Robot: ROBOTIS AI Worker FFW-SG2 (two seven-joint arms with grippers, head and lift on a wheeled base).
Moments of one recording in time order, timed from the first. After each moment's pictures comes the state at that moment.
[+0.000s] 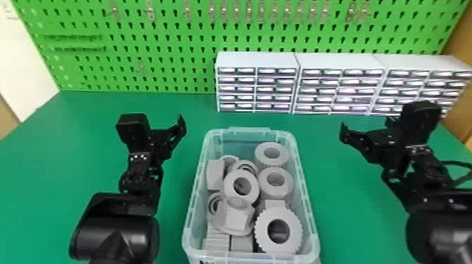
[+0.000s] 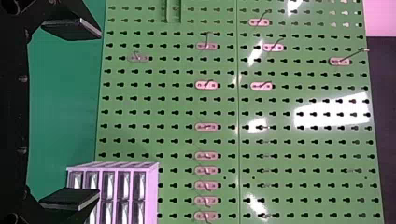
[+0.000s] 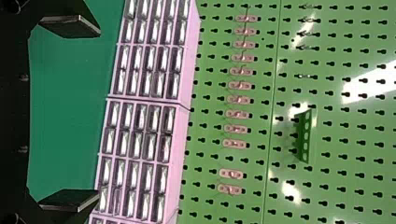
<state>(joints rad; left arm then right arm) -0.11 0.01 -0.05 -1.53 0.00 -0.04 0.13 -0.08 -0.12 -0.09 -1.75 -0.02 0.32 0.16</state>
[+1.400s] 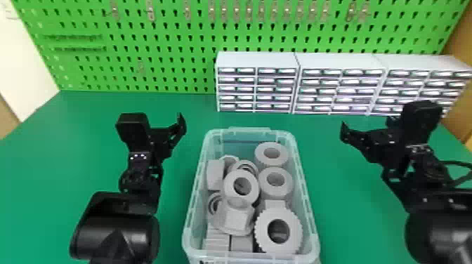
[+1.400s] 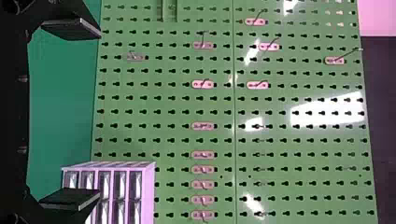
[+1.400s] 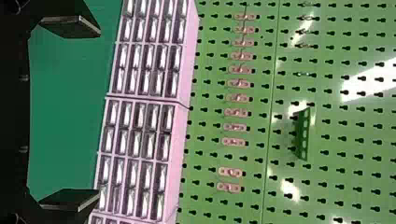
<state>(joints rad) -0.11 0.01 -0.05 -1.52 0.00 -0.06 0.13 -0.08 -0.11 -0.09 -1.75 -0.01 0.32 0.16</state>
